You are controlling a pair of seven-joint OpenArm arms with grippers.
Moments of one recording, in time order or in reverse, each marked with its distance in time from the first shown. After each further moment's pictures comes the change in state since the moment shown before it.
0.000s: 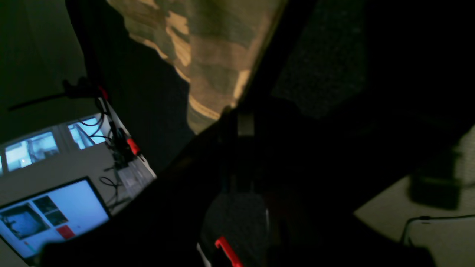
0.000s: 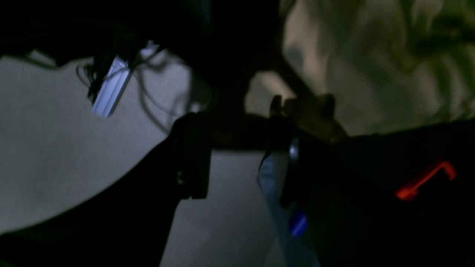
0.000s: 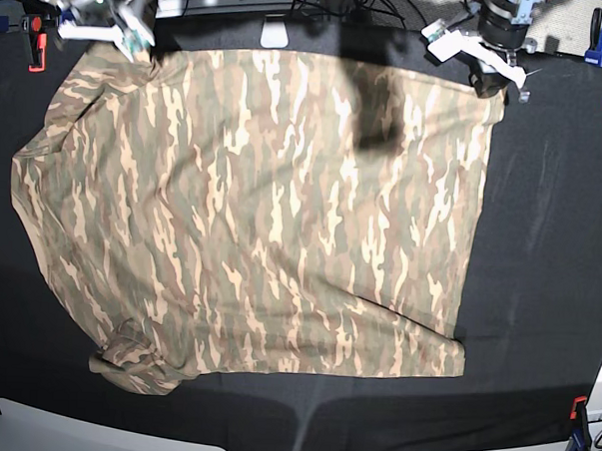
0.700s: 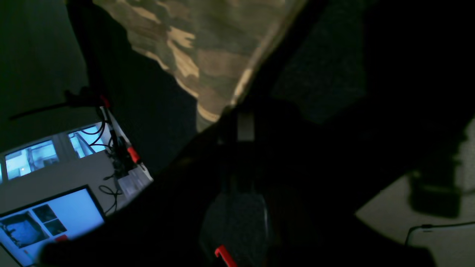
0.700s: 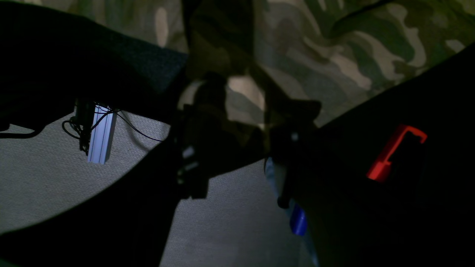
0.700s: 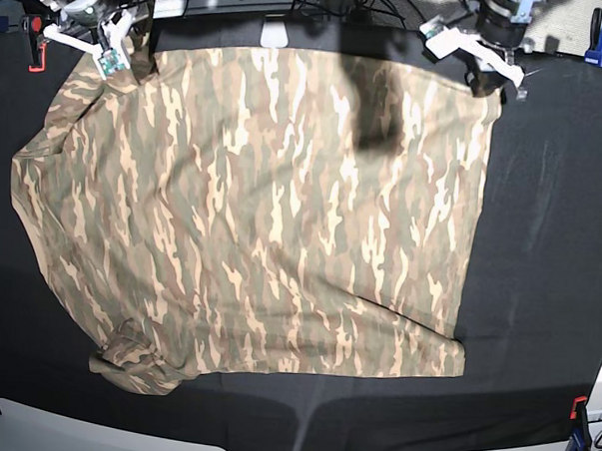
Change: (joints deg) left arm 0.1 -0.1 0.0 0.0 0.0 0.1 -1.8; right arm 4.0 -3.6 0.0 -0.5 -1.5 -21.5 -0.6
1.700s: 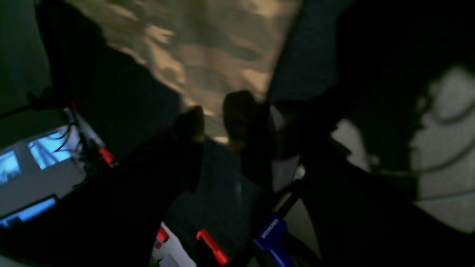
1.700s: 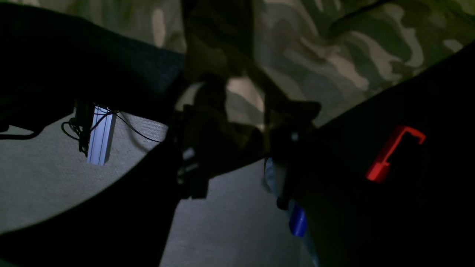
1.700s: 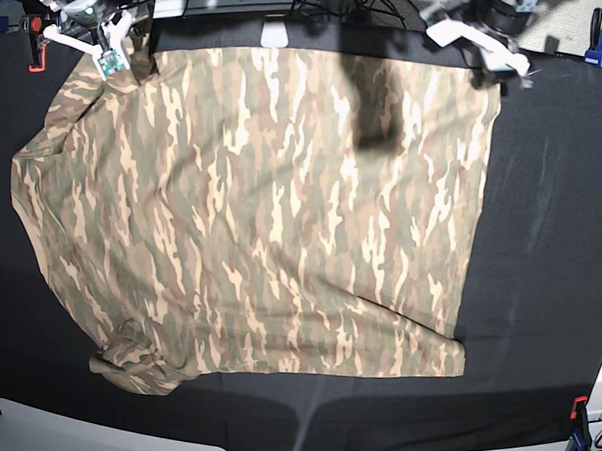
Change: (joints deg) left arm 4.0 -2.4 0.0 5.6 -4.4 -5.4 2.4; right arm 0.0 0.0 0.0 0.0 0.0 0.0 0.5
